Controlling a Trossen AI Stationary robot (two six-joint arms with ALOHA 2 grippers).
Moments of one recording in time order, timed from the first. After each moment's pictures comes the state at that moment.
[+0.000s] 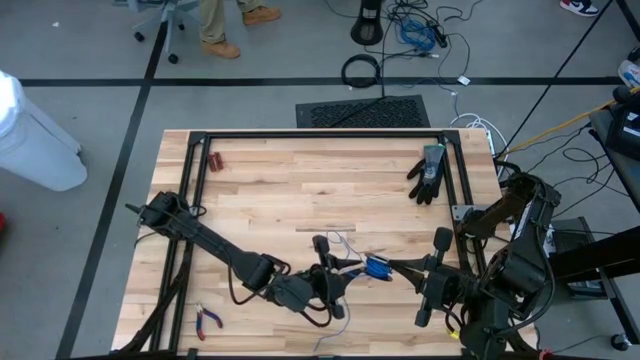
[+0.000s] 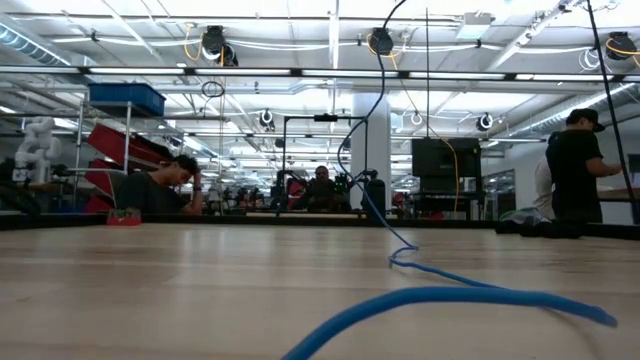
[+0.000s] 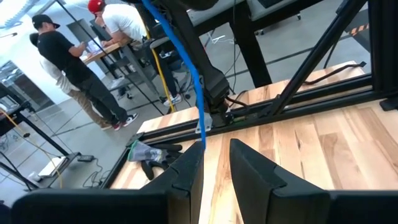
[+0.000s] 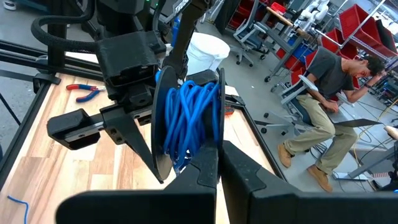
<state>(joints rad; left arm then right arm) -0.51 1.91 1.56 0.14 -0.82 0.29 0.96 1.57 1.77 -1.15 1.20 0.53</state>
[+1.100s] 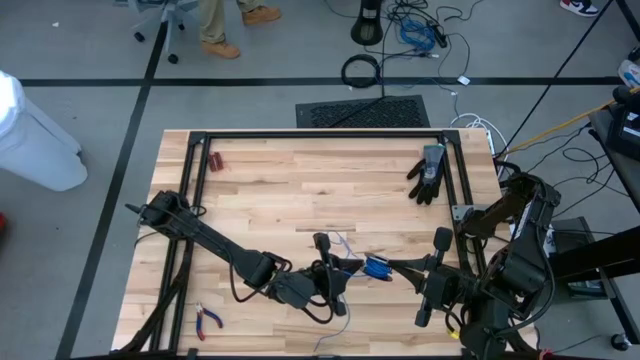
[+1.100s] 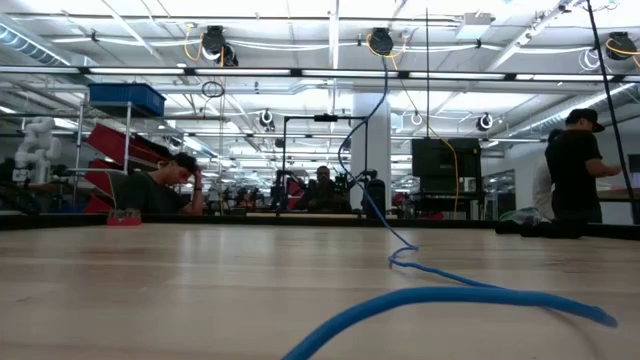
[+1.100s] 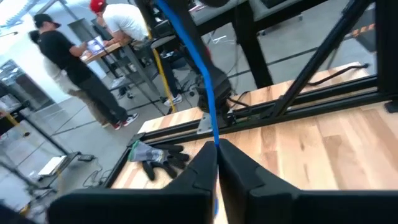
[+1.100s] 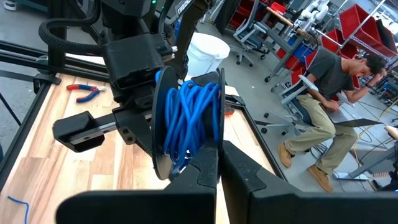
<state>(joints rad) -0.50 1.91 1.56 0.15 -0.79 0.29 0.96 1.57 1.77 -1.15 1.20 0.53</state>
